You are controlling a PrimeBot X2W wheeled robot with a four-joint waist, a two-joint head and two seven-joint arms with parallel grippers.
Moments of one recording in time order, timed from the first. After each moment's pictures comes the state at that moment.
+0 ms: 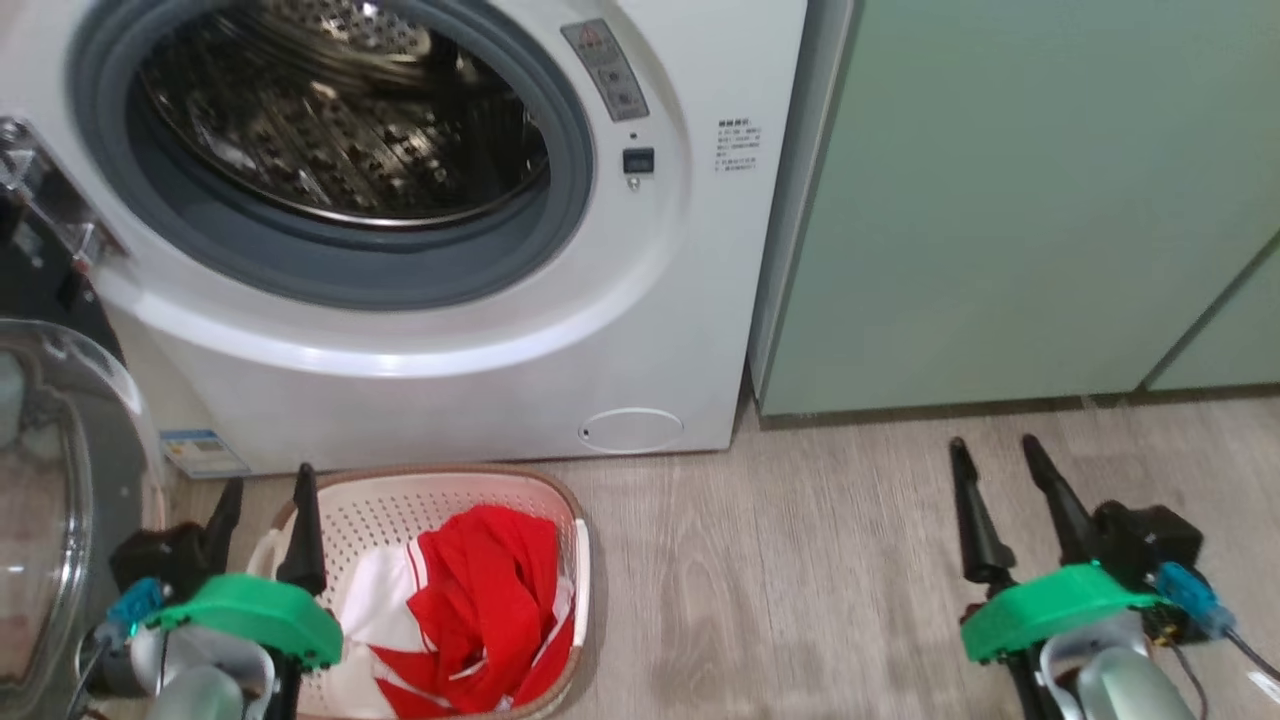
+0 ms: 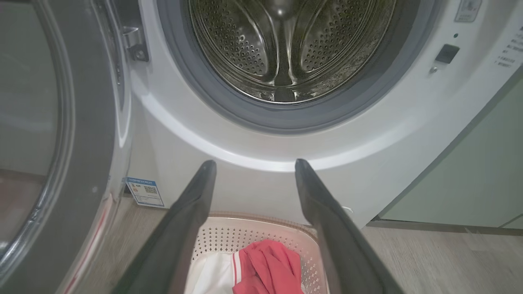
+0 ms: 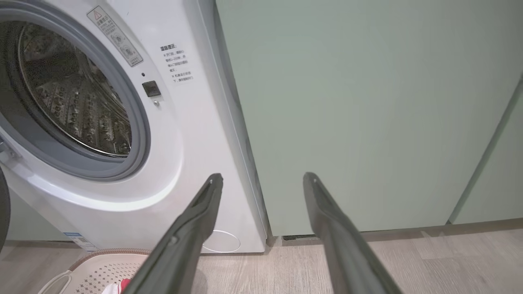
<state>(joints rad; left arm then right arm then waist) -0.16 0.15 0.06 0.55 -0.34 -0.10 -0.25 -0.14 -0.08 0.13 0.39 0.28 0.13 -0.26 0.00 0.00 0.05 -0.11</state>
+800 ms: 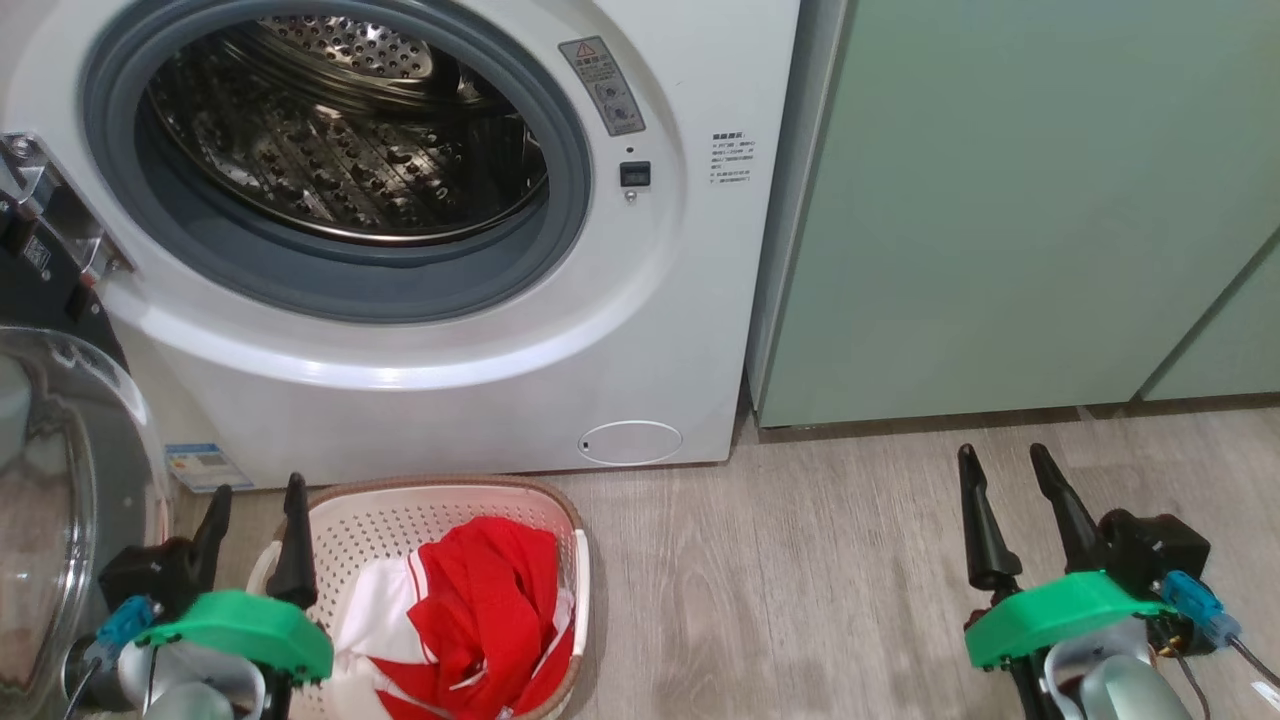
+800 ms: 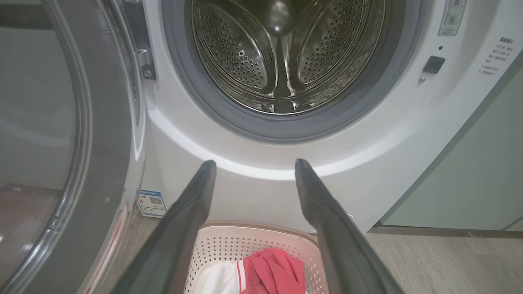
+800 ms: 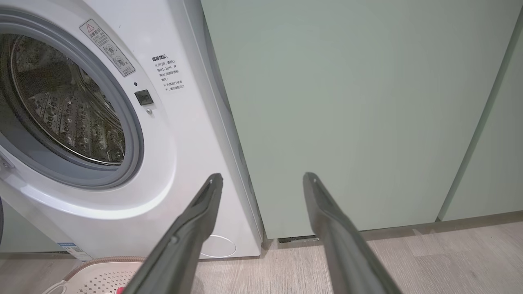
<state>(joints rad) -0.11 0.12 0.14 0.49 -0.26 -0.12 -0.25 -0.12 -0.07 0.10 0.39 0.28 0.13 -0.26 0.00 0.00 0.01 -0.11</state>
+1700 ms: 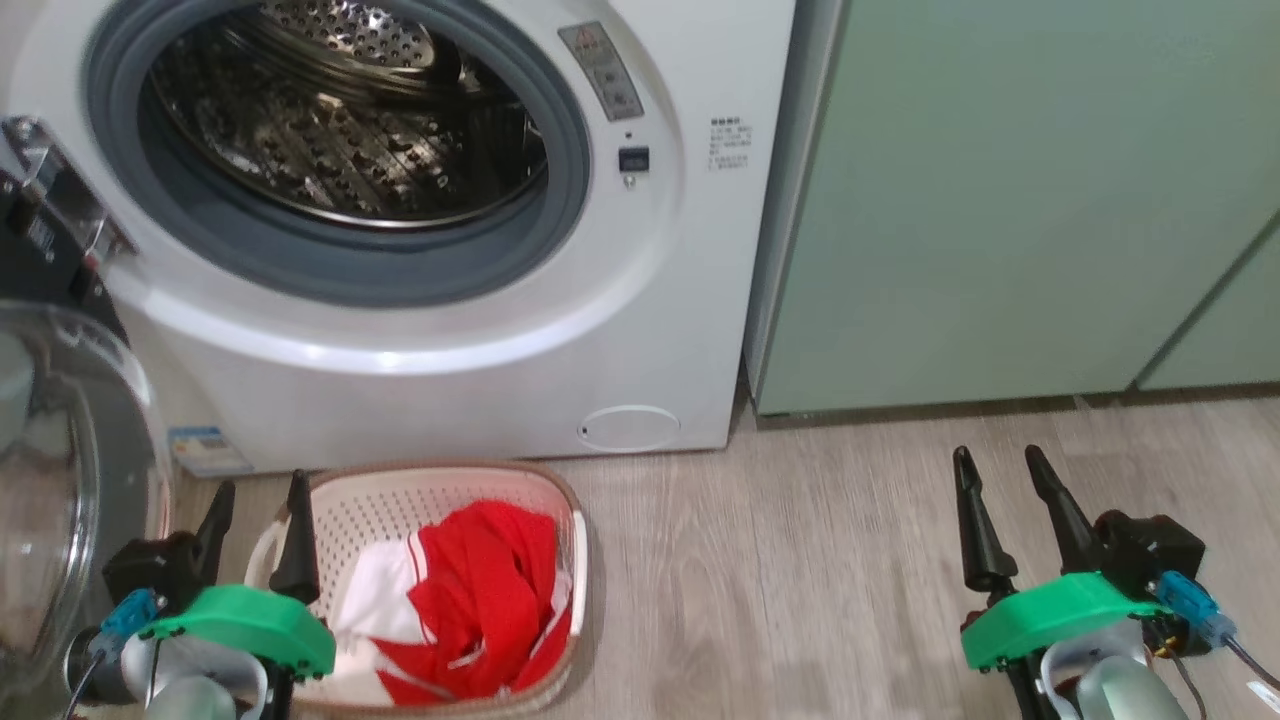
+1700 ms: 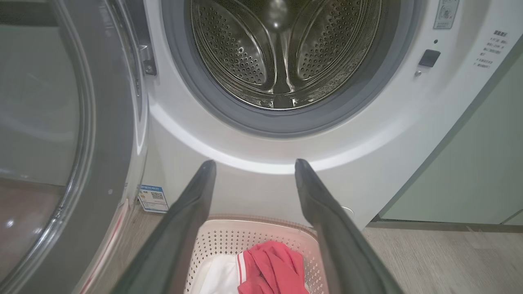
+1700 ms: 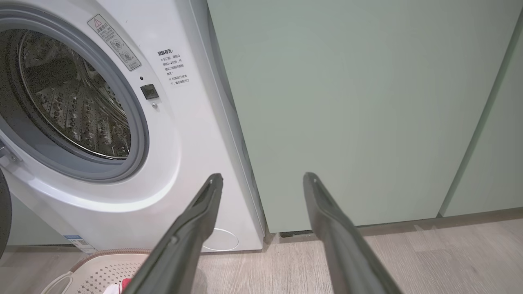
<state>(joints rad) -0.12 0.13 0.13 0.51 -0.26 -0.12 -0.25 -0.12 -0.07 0.10 0.40 0.28 0.13 -0.26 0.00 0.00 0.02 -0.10</state>
